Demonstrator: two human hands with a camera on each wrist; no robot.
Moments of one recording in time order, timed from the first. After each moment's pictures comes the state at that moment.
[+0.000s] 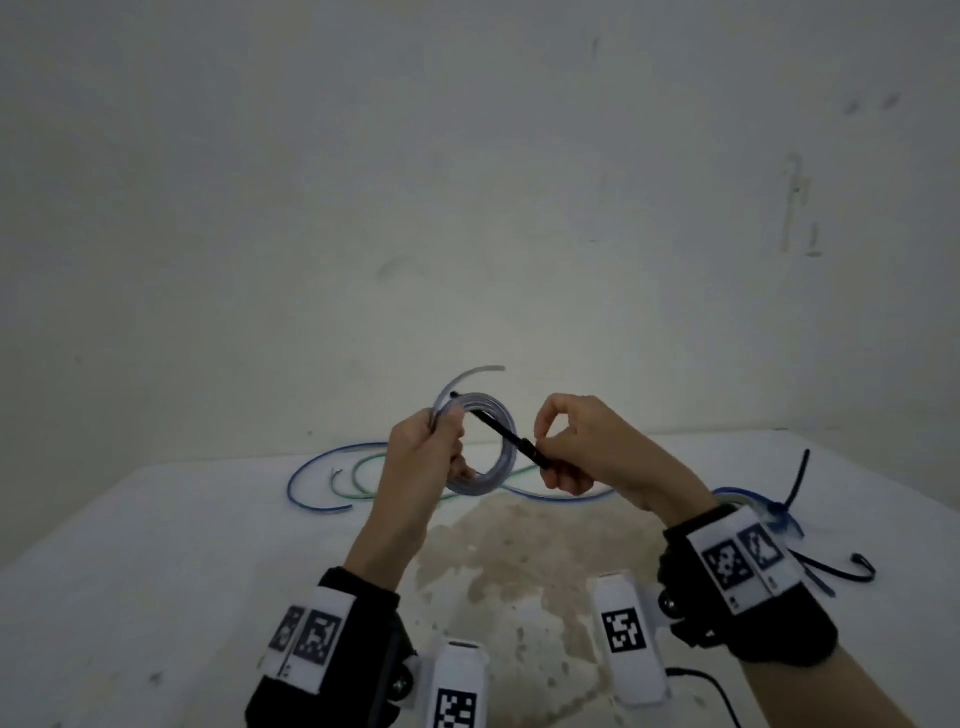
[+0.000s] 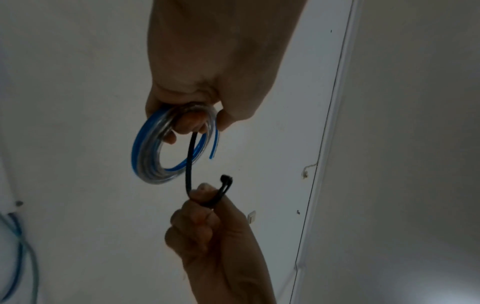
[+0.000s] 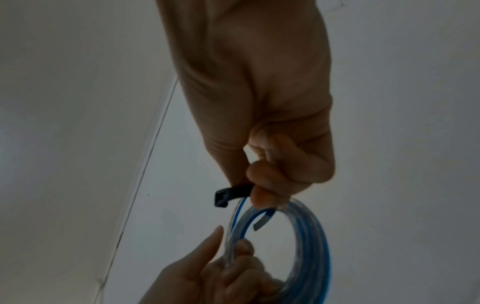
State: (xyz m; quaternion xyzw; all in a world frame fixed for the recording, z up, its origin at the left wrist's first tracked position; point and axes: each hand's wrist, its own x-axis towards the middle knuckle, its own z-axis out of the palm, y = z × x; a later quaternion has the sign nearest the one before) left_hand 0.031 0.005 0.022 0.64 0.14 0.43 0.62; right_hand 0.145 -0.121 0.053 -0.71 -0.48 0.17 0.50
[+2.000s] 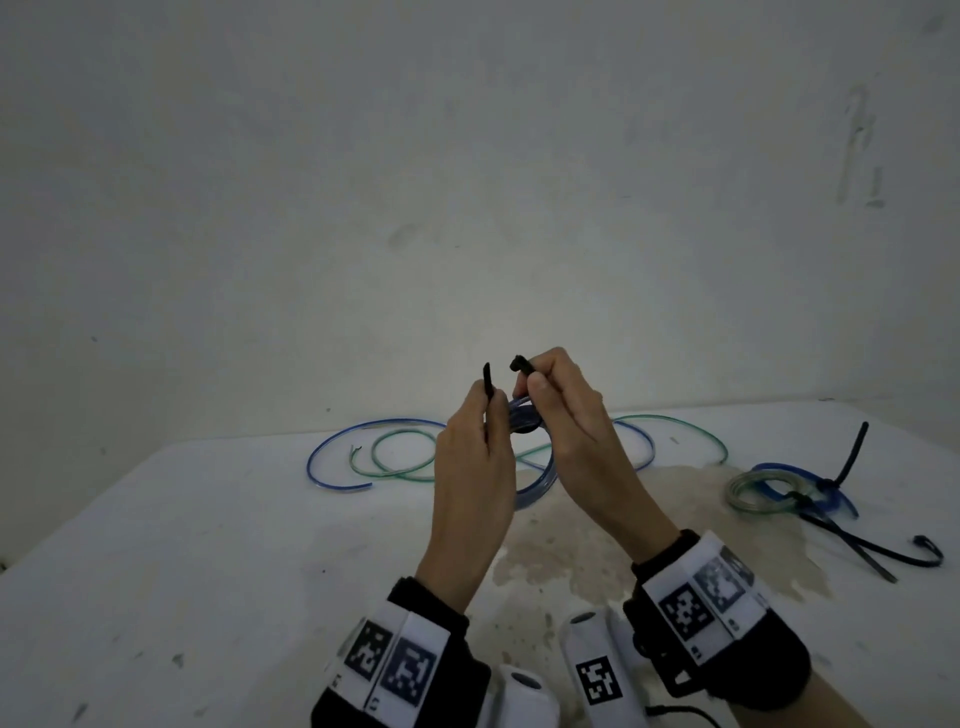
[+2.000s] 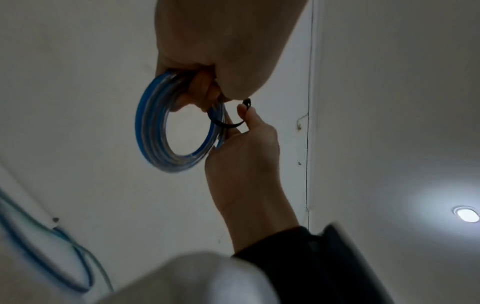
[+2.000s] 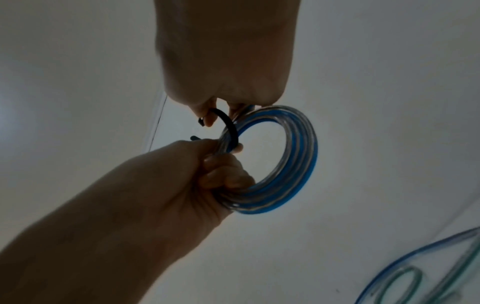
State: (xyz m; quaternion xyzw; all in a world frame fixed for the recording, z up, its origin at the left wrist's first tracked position) left_hand 0.043 -0.021 0.004 0.75 0.11 0.52 0.39; right_hand 0.121 -0.077 0.013 -0.57 -0.54 -0.04 0.61
